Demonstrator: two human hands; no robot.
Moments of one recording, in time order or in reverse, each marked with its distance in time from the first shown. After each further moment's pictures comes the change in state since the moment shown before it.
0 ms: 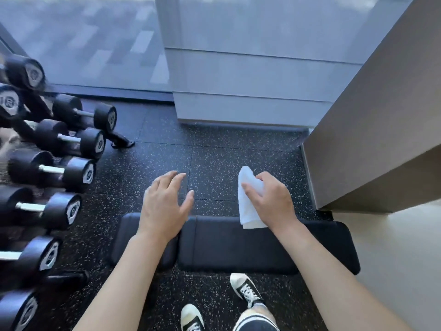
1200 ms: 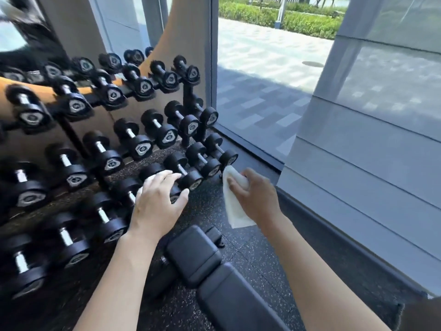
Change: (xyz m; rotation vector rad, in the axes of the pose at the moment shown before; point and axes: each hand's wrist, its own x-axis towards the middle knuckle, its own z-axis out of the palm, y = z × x) left_hand -0.100 0.085 -0.221 0.117 0.561 -0.599; right_hand 0.061 -0.257 -0.079 0.112 -0.363 -0.741
